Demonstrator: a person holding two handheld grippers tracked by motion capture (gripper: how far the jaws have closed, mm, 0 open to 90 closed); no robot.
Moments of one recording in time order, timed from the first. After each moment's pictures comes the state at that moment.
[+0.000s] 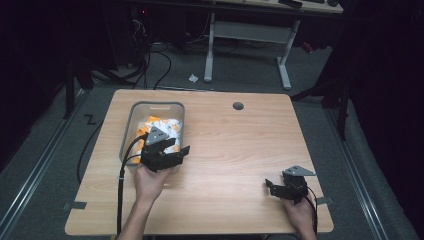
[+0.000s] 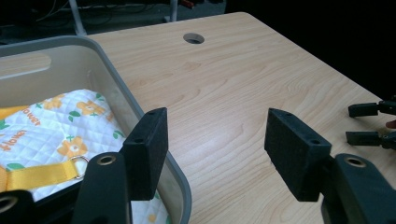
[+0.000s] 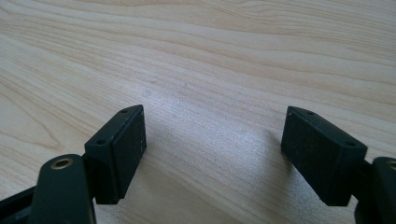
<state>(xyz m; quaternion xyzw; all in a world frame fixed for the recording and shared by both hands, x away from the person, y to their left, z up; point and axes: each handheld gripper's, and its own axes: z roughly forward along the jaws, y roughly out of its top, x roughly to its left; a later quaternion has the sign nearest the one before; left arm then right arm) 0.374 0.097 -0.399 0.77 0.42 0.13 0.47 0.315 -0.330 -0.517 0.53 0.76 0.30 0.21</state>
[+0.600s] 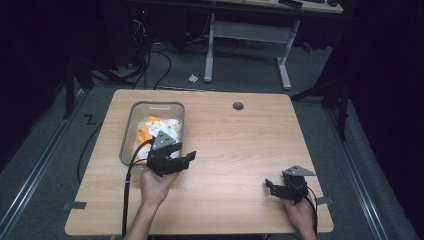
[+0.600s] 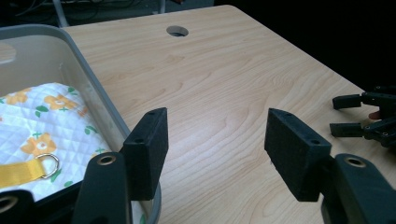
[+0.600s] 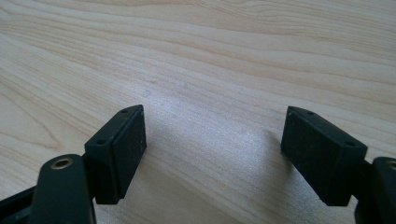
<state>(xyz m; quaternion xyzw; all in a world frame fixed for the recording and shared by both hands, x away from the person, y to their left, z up) 0.367 0.083 -0.407 0.77 0.40 0.11 0.47 0.315 -0.330 -0.517 0.53 0.76 0.30 0.21</state>
